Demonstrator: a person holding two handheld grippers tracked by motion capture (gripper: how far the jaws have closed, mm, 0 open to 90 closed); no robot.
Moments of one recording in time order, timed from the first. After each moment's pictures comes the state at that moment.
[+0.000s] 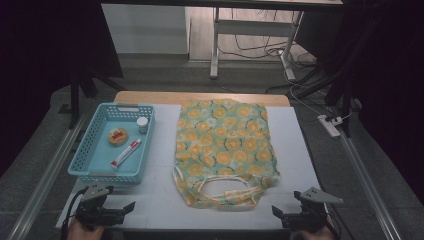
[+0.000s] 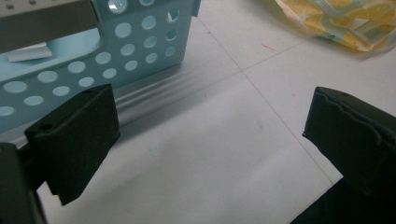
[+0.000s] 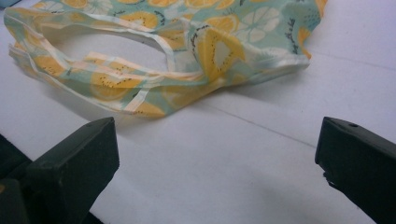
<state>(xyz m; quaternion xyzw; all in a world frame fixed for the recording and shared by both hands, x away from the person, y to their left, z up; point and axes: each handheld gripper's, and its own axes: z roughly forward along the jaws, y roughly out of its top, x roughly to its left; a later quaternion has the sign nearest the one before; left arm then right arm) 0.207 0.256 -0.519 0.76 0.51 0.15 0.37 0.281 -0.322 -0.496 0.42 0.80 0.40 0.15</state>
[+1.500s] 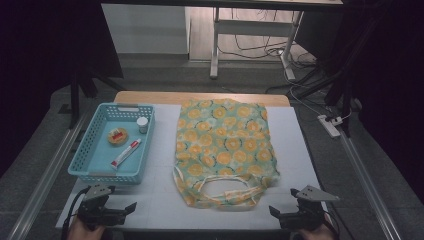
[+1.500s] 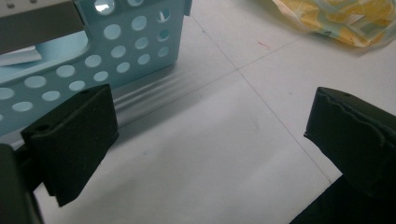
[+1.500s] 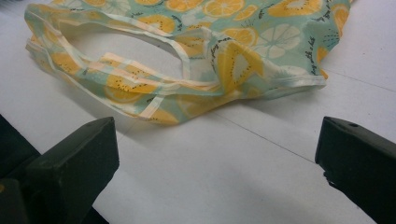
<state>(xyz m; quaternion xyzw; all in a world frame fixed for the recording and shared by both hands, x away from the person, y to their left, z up) 0.209 0.253 -0.519 0.77 0.50 0.15 0.37 0.282 -0.314 -0.490 0.39 0.82 0.40 0.15</state>
